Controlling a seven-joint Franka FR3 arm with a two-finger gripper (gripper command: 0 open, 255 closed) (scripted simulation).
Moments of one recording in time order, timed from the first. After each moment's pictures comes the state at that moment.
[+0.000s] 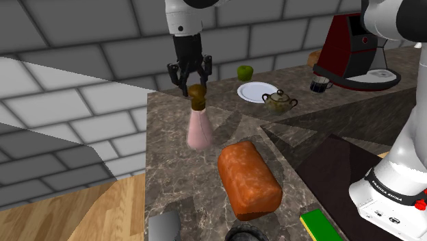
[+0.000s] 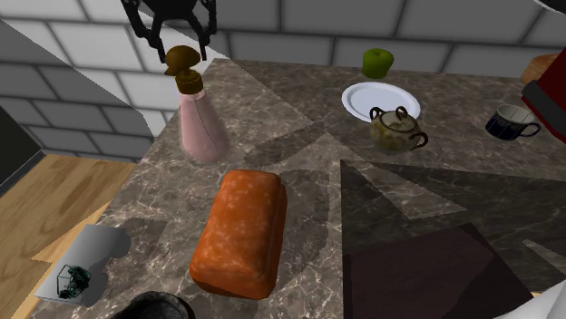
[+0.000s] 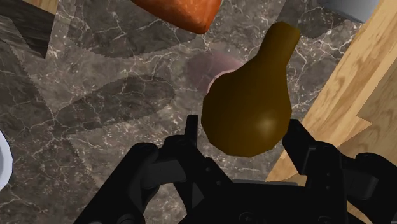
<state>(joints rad) 0.28 0.41 0.38 -1.25 -0.04 1.57 0.64</state>
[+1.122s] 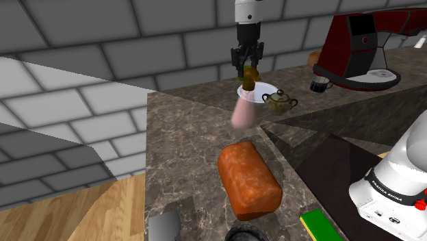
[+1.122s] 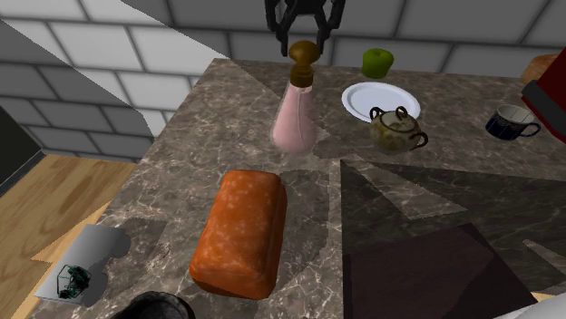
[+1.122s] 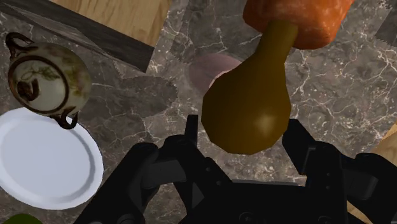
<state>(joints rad) 0.01 0.00 0.24 -1.78 0.07 1.68 0.24</state>
